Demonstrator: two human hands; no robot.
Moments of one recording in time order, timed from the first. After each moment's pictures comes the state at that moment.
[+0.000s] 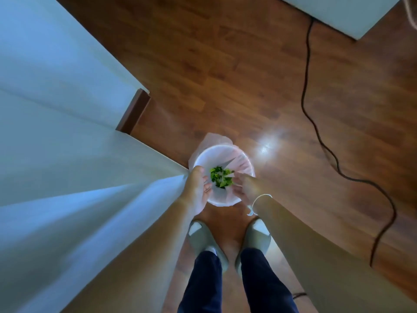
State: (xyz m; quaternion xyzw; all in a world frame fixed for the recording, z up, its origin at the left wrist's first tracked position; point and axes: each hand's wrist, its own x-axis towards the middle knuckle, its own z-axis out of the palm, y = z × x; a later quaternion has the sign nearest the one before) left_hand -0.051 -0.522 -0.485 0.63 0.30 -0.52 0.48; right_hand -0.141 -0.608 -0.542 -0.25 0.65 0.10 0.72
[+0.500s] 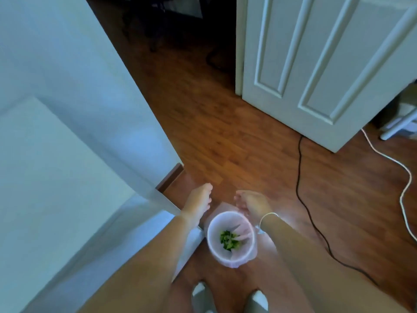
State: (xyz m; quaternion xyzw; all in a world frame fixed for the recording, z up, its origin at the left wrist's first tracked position) left_hand -0.013 -0.534 -0.240 0.74 0.09 -0.45 0.49; right_hand -0.096 -0.651 -0.295 -0.46 0.51 0.04 0.73
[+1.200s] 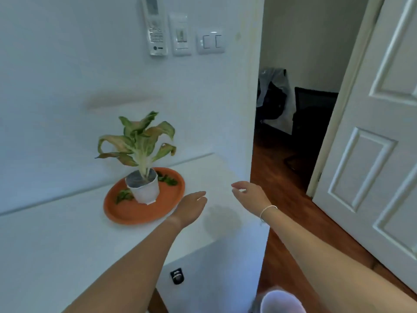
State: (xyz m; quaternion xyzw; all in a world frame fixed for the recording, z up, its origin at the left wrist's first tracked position) left_hand -0.033 -0.228 0.011 0.89 -0.07 -0.13 0.43; right_hand -0.036 -0.421 -0.001 -0.90 0.05 -0.04 0.43
